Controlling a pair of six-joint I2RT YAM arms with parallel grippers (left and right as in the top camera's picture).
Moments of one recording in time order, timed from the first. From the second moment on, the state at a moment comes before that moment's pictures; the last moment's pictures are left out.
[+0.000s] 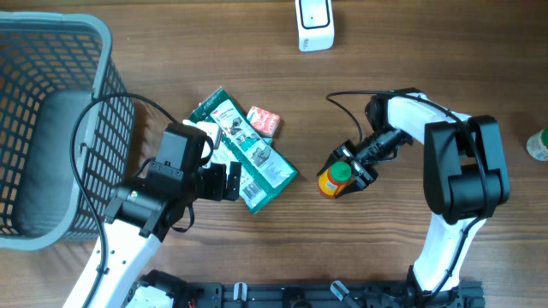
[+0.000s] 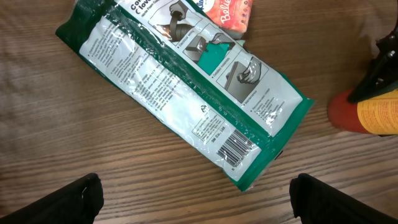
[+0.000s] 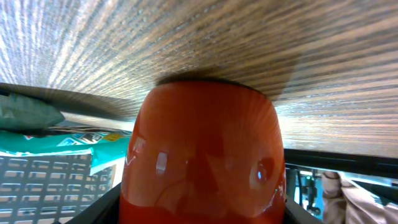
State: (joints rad) left arm -0.37 1.04 0.90 -0.90 0.04 -0.22; right arm 0.15 2.10 1.22 -1.21 -0.84 0.70
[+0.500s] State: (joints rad) left arm -0.37 1.04 0.90 -0.90 0.04 -0.22; right arm 0.17 2.06 1.22 -1.32 -0.87 0.70
